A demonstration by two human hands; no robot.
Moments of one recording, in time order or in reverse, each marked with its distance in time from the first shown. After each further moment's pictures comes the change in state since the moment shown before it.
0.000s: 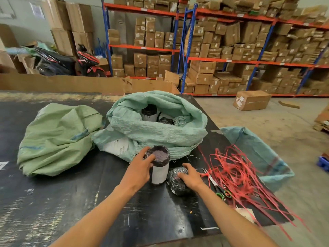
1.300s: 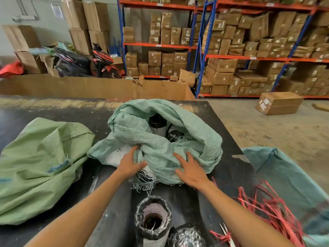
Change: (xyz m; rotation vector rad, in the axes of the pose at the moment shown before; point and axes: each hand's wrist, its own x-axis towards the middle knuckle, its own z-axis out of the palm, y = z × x) left_hand 0.182 -0.114 0.024 -0.540 -0.051 -0.610; right_hand 0.186 -0.085 -0.043 -0.608 -0.070 -0.382
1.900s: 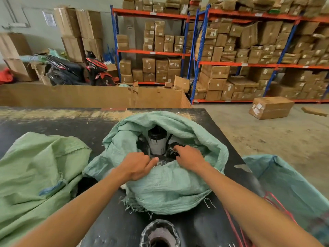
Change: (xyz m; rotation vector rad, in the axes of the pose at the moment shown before) left_hand 0.030 0.066 -0.020 0.939 -0.108 0.489; right_hand 0.074 -0.034 -0.067 -0.294 0.136 -0.078
